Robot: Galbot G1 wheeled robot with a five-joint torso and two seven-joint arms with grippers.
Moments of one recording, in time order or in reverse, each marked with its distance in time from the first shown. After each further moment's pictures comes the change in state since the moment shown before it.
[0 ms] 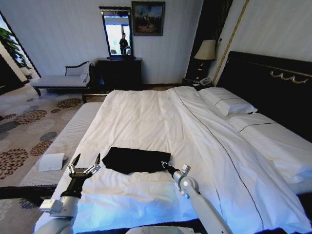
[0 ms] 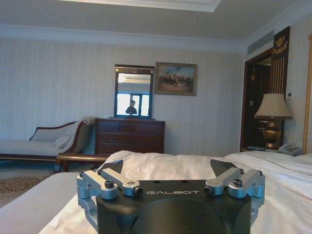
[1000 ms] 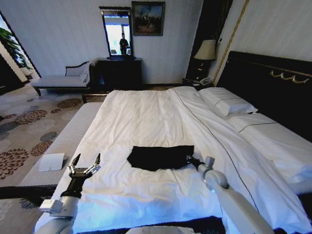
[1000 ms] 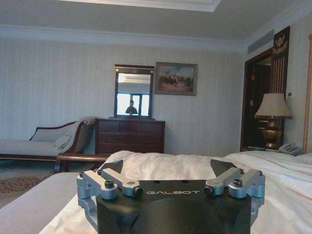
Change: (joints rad) left arm 0.000 0.000 0.000 0.000 0.000 0.000 0.000; right arm -0.011 -0.345 0.157 0.055 -0.195 -0.043 0.052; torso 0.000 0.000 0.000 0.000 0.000
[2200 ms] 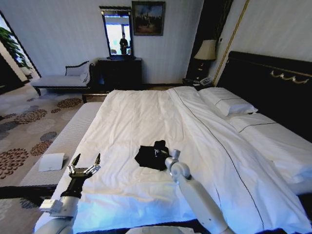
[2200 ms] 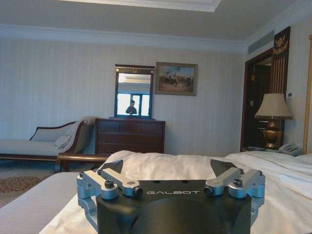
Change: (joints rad) left arm 0.000 0.000 0.000 0.000 0.000 0.000 0.000; right arm 0.162 0.391 -0.271 -0.018 -0.148 -0.033 0.030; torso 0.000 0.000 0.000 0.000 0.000
